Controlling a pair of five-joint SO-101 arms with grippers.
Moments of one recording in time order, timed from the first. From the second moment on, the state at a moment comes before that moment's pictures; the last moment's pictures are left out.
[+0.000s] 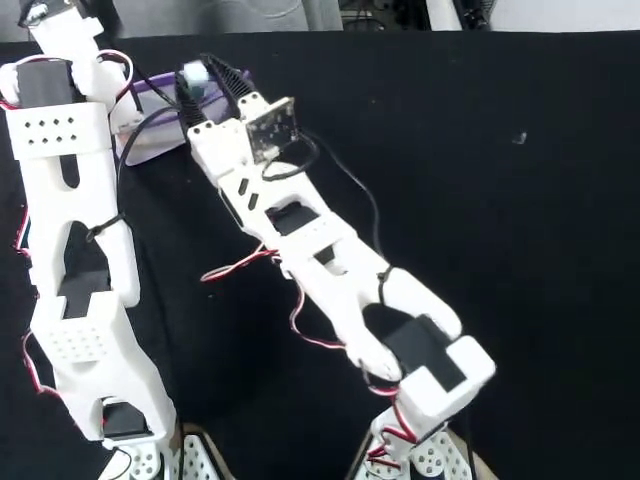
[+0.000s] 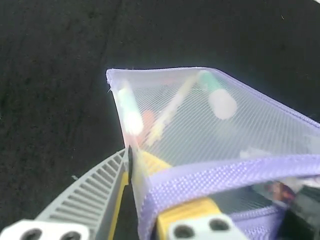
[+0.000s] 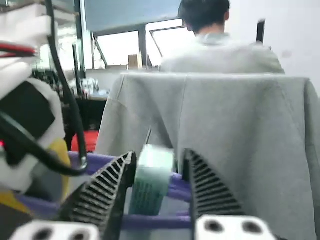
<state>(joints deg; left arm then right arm) -12.3 23.0 -54.8 100.0 13.6 -33.4 8.6 26.6 -35.1 -2.5</state>
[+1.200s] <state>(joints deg) -12.7 23.4 -55.3 100.0 13.6 -25.8 -21.1 49.7 -14.7 3.4</state>
